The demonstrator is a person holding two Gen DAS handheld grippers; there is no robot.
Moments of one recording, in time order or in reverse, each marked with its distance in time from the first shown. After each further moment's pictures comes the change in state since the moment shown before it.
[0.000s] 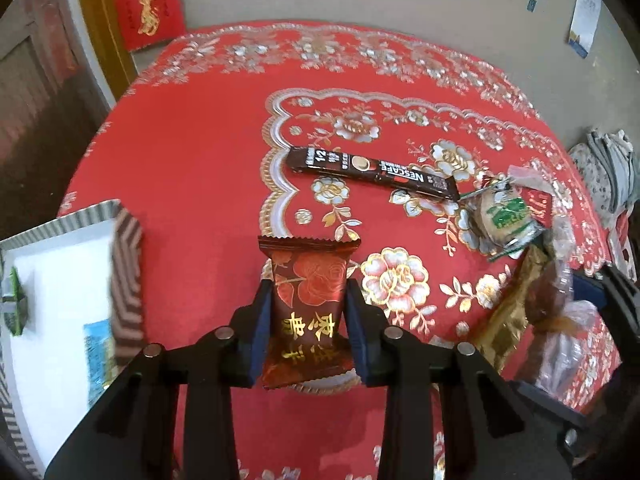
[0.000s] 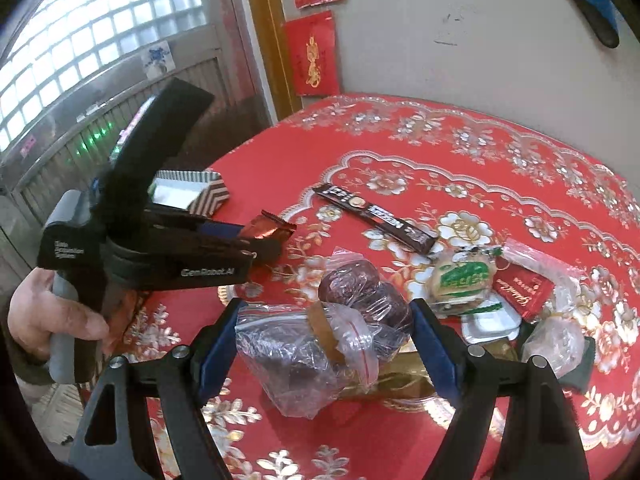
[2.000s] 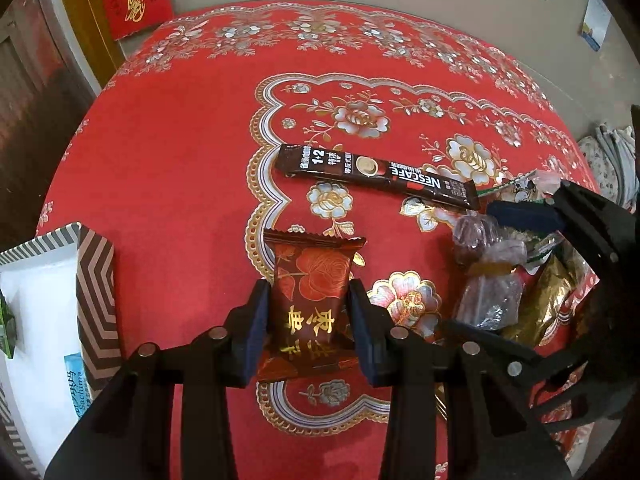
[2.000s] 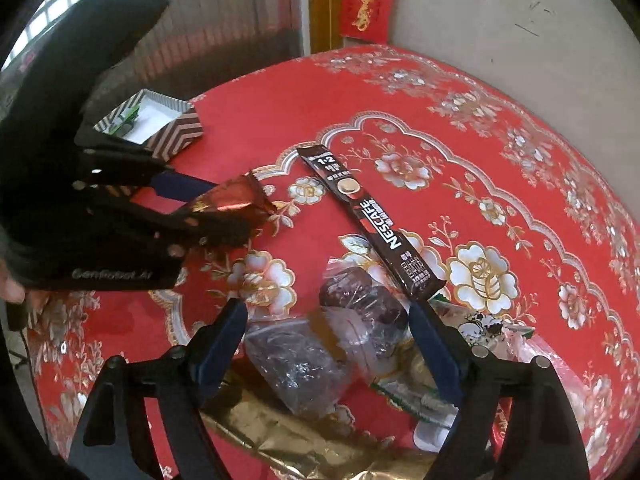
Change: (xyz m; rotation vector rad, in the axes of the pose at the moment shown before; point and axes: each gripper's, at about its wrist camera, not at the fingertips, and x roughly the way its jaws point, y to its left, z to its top) left arm 0.038 -0.009 0.024 0.001 0.081 0.011; right arm 0.083 -0.030 0.033 -0.280 0.221 0.040
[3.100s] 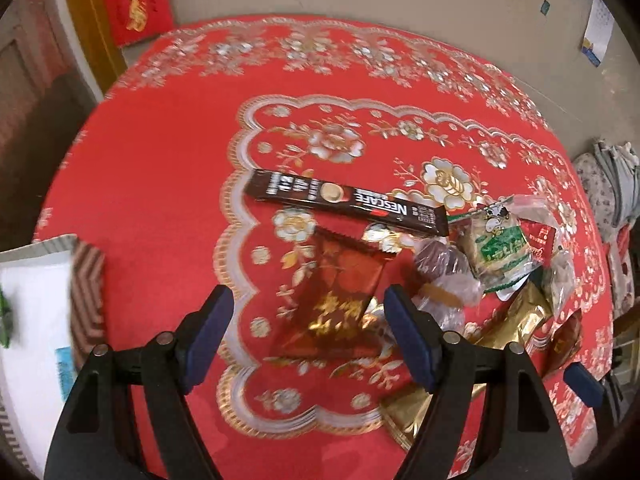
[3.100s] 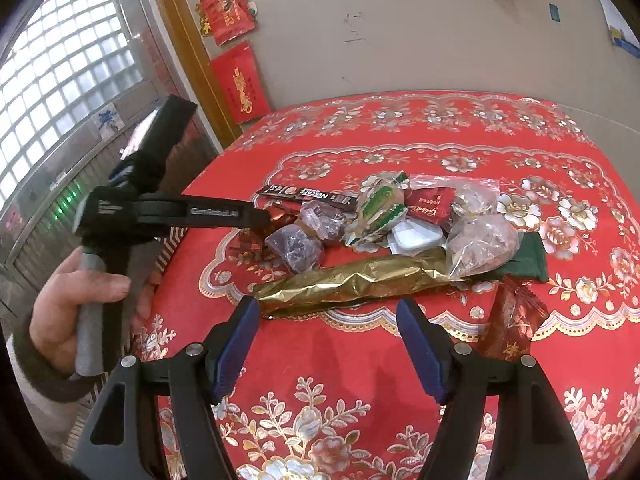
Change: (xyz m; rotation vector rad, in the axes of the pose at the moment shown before) left arm -0.006 -0.021 0.010 -0.041 -0.030 -0.019; right arm -0.120 0.029 -0.109 0.565 -0.273 -0.112
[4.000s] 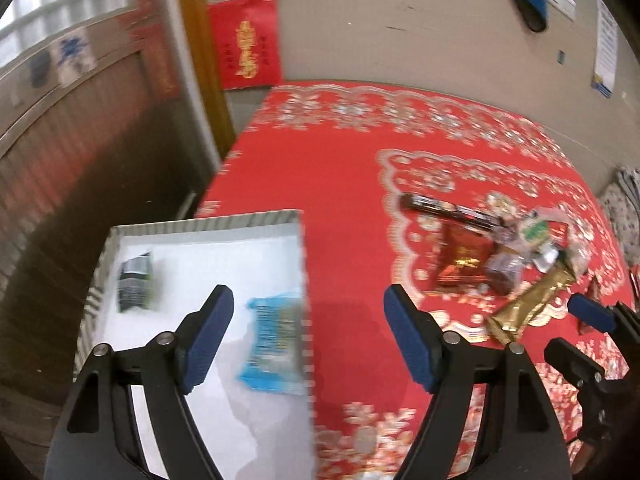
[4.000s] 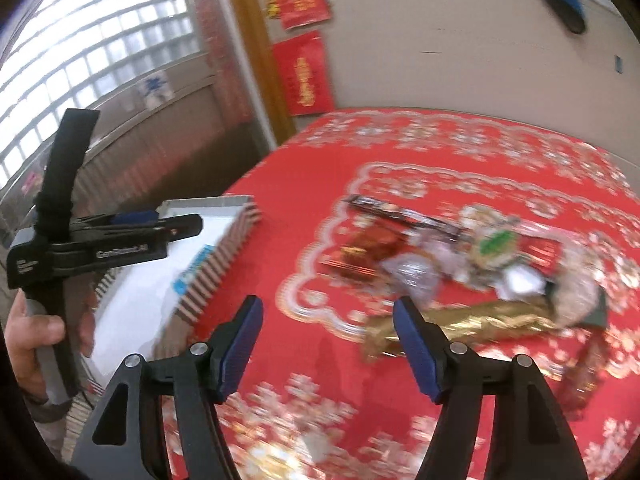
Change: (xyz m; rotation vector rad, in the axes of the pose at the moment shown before) left arm -0.109 0.094 -0.068 -0.038 -0.242 0.171; right arm 0.020 0.090 0.014 -0.141 -0.001 0.049
